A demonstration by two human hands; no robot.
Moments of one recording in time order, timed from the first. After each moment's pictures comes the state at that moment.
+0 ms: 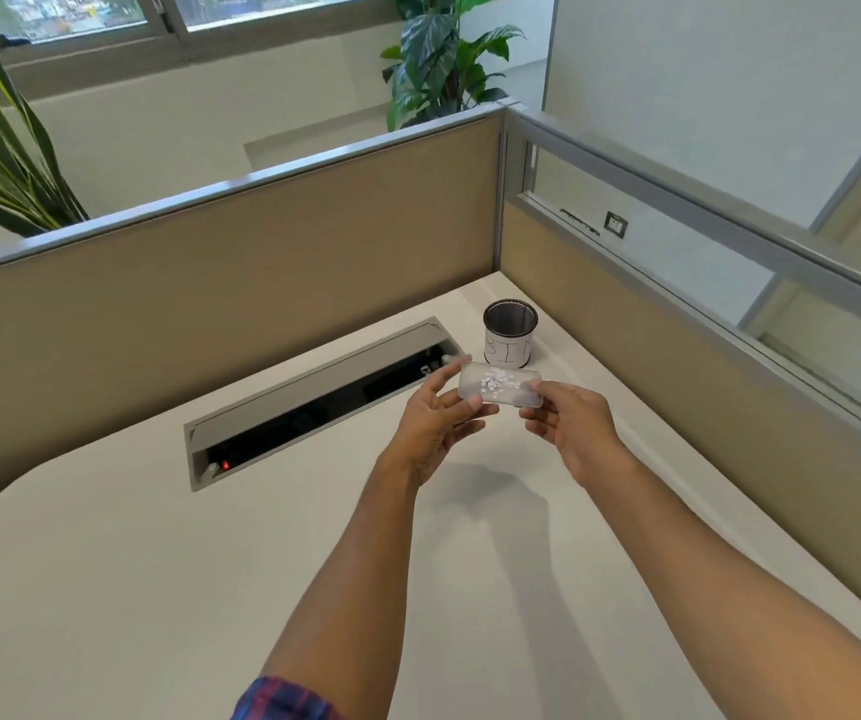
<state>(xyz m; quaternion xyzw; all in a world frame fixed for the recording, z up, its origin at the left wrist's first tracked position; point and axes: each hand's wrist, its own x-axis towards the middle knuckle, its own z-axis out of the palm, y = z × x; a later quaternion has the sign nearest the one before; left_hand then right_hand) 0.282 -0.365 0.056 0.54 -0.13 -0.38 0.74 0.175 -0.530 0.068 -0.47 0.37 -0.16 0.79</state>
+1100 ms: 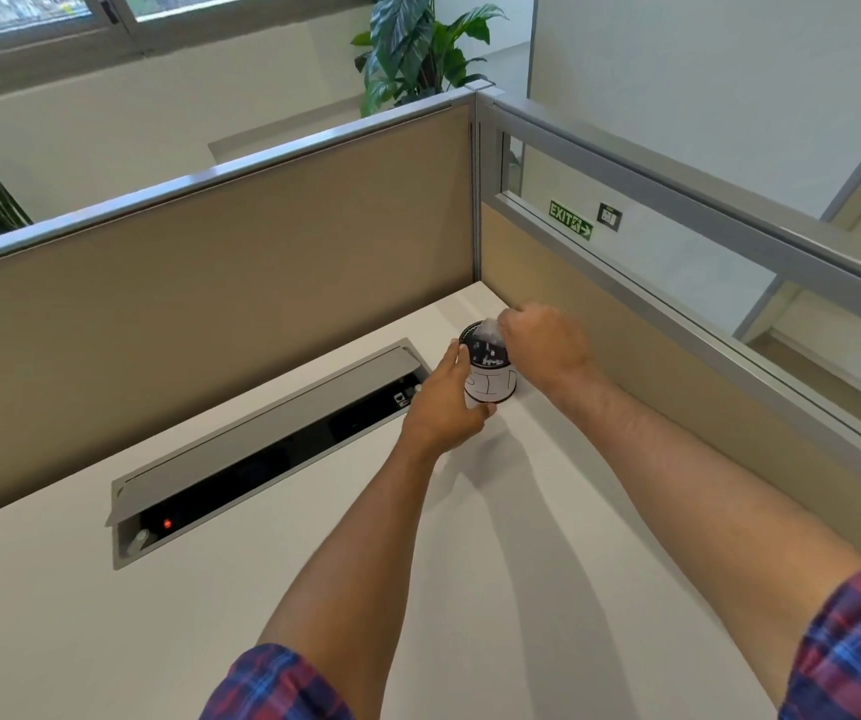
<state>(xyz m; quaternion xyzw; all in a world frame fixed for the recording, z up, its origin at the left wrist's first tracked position) 0.361 -0.483 0.023 0.88 -0.33 -0.17 0.29 0.307 -0.637 0.077 -0.98 0.15 -0.16 0.01</state>
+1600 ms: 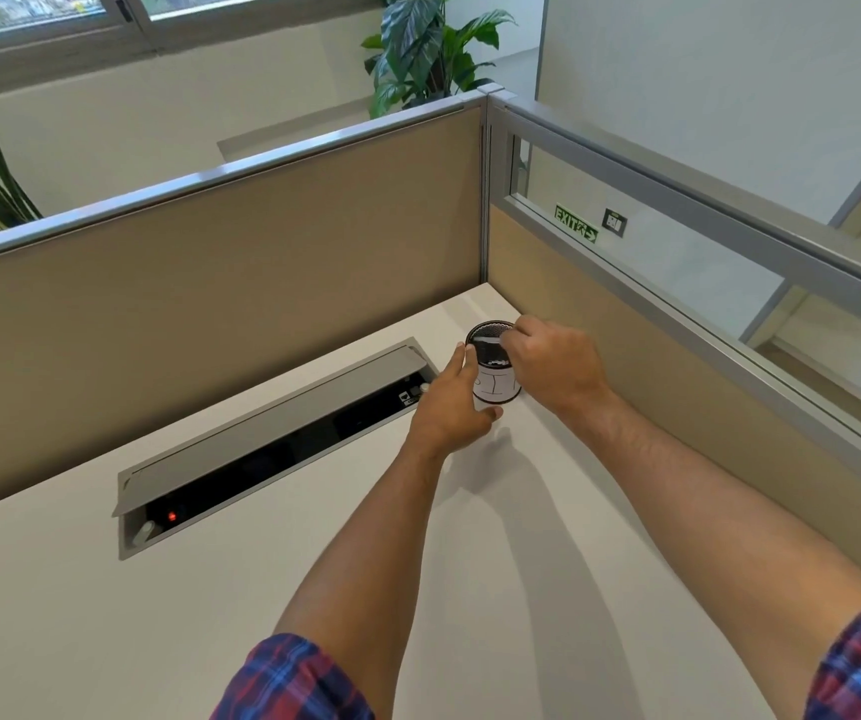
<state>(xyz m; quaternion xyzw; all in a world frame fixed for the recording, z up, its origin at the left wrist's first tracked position) 0.362 -0.484 0.019 0.89 -0.34 -0.17 0.25 0.286 -0.625 0.069 -0.97 0.08 -0.23 -0.08</state>
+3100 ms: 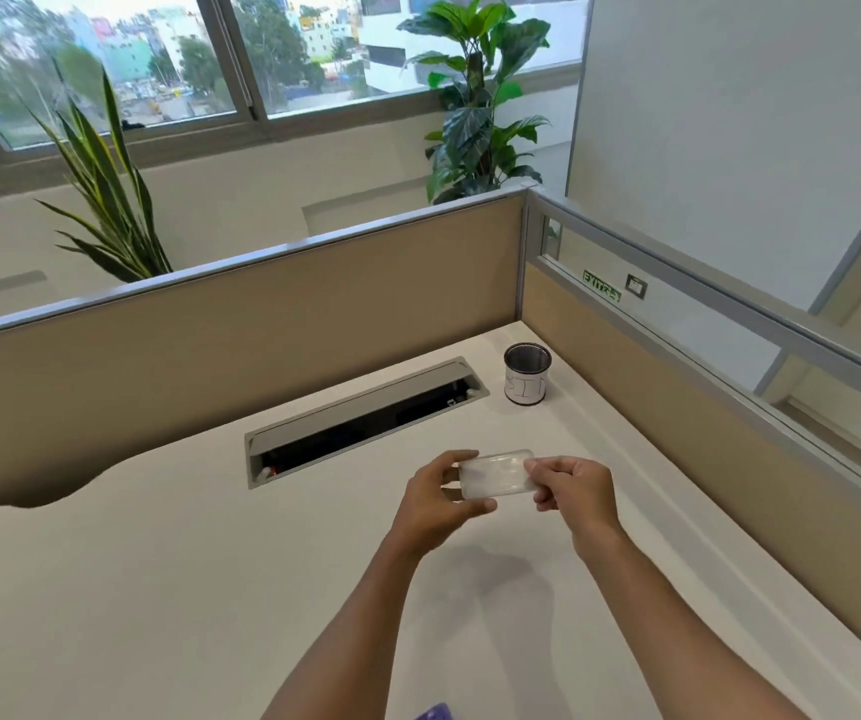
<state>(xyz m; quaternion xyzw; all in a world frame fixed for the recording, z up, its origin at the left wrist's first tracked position) 0.204 -0.294 0.060 0.77 -0.20 -0.23 0.56 0.105 -0.478 0.071 -0.64 0.36 -0.16 0.66</state>
